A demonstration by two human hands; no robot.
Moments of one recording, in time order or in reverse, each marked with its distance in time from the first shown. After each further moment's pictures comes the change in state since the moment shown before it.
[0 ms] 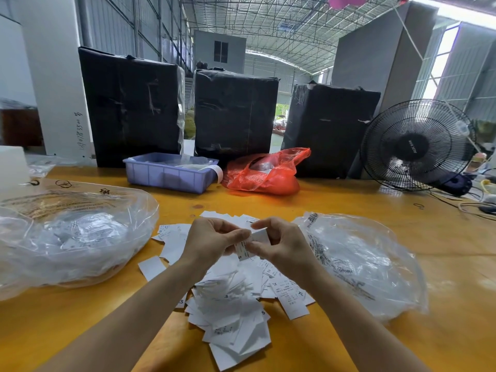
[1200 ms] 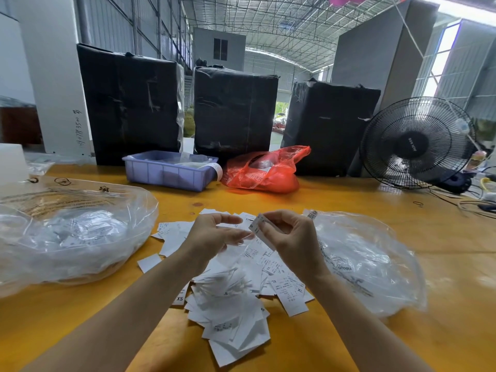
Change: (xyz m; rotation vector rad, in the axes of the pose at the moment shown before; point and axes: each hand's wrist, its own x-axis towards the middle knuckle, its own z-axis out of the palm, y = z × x) left_hand 0.000 0.008 -0.003 -0.030 -0.104 -0.112; right_hand 0.000 -0.002 -0.002 0.016 0.295 -0.129
